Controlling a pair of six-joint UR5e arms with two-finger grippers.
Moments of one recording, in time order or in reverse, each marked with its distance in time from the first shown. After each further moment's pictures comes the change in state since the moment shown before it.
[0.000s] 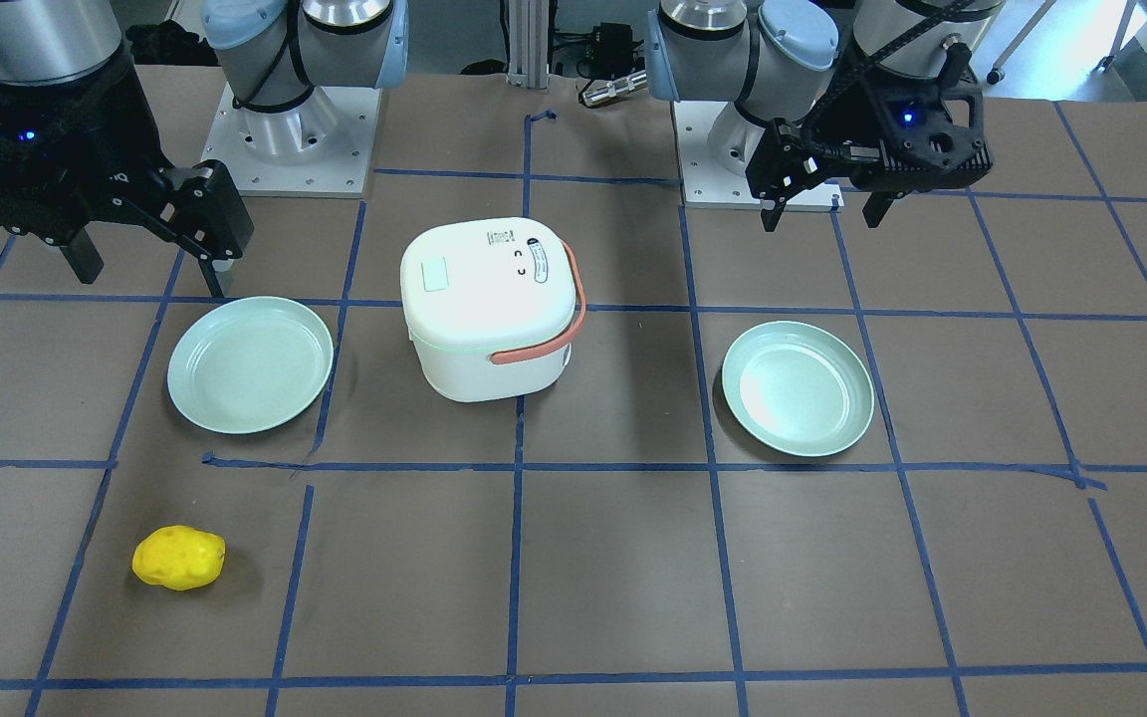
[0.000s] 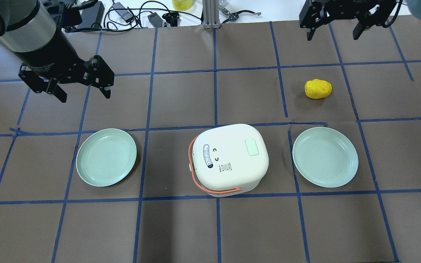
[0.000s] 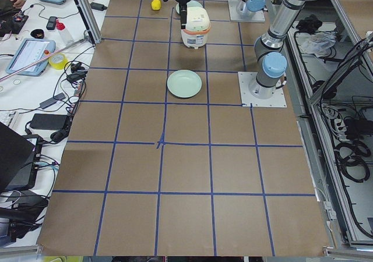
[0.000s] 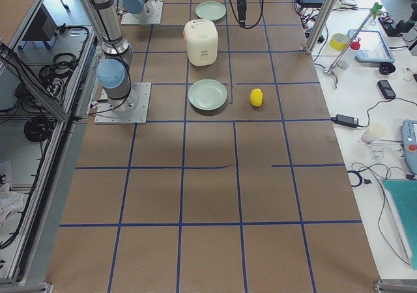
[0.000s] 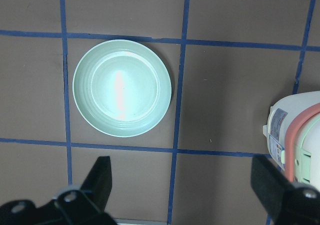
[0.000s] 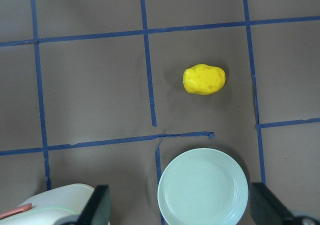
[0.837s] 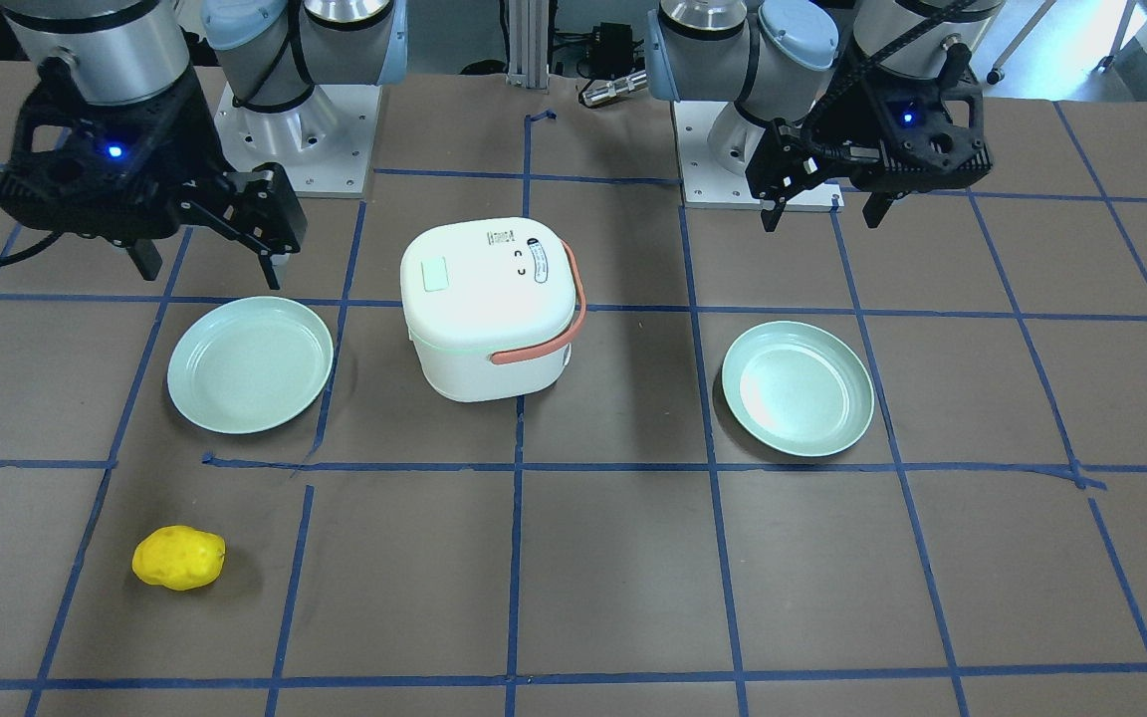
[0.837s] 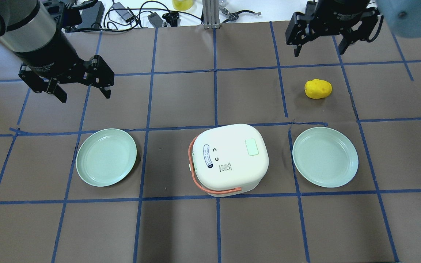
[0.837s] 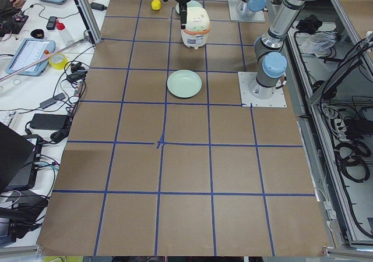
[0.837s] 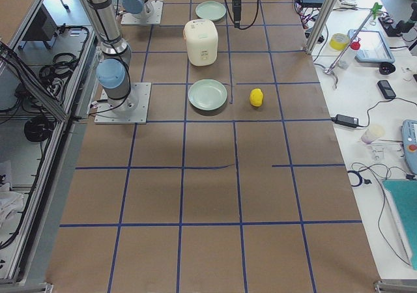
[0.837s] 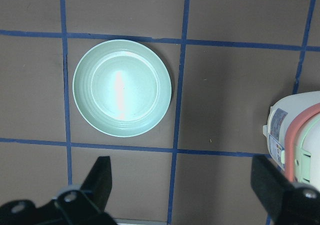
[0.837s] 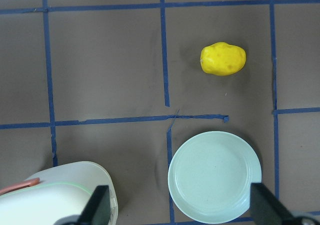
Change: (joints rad) left arm 0.000 0.000 0.000 0.000 0.000 0.000; right arm 0.065 -0.020 0.087 0.008 0.010 0.007
